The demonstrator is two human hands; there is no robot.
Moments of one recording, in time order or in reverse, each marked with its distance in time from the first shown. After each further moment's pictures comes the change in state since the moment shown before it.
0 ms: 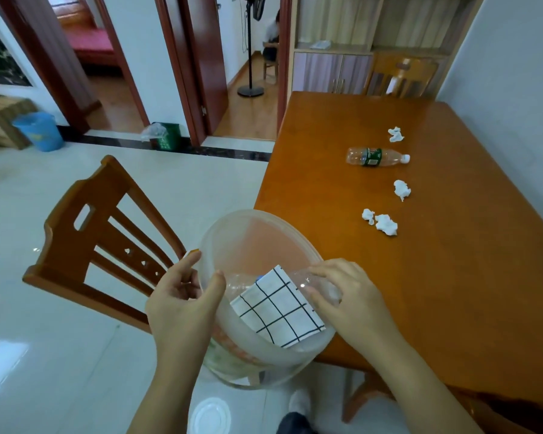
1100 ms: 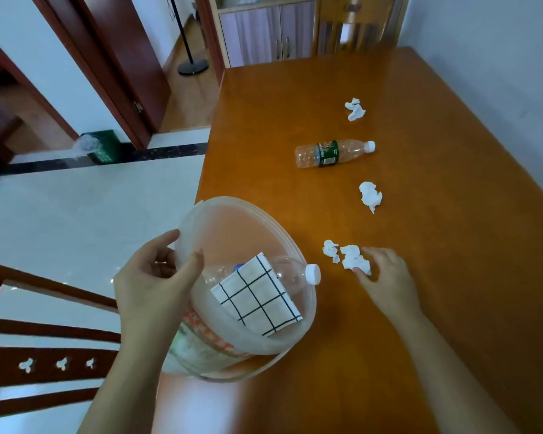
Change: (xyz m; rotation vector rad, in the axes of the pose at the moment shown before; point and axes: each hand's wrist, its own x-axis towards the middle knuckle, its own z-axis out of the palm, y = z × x) left_hand 0.141 0.043 0.256 0.138 -0.300 0.001; right_hand 0.155 0.304 -0.015 -0.097 0.123 0.562
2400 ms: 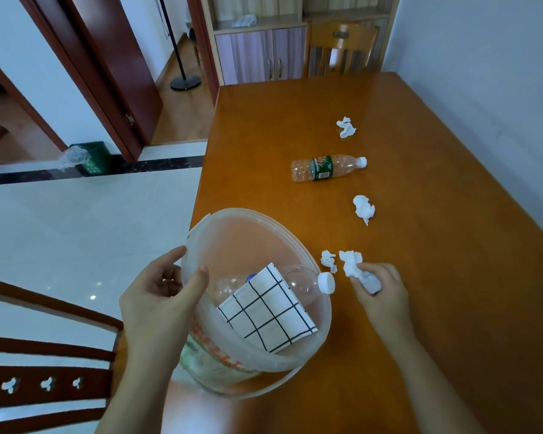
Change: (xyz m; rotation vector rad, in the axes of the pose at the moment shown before) left_hand -0.002 -0.014 -0.011 -0.162 -0.032 0.026; right_hand -0.028 -0.033 -0.003 0.380 0.220 0.023
